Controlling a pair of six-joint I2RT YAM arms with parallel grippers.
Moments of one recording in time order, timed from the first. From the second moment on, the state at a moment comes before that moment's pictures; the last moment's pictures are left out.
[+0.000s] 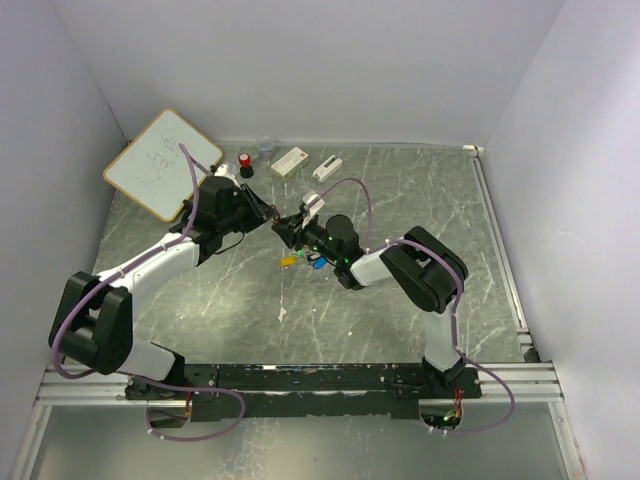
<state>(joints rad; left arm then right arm) -0.43 1.43 0.89 0.07 0.11 -0.85 0.72 2.00 0.86 1.16 -0.24 0.10</state>
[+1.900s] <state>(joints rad) -0.38 1.42 0.91 0.07 0.09 -0.86 0.46 1.65 1.16 -0.15 0.17 0.11</state>
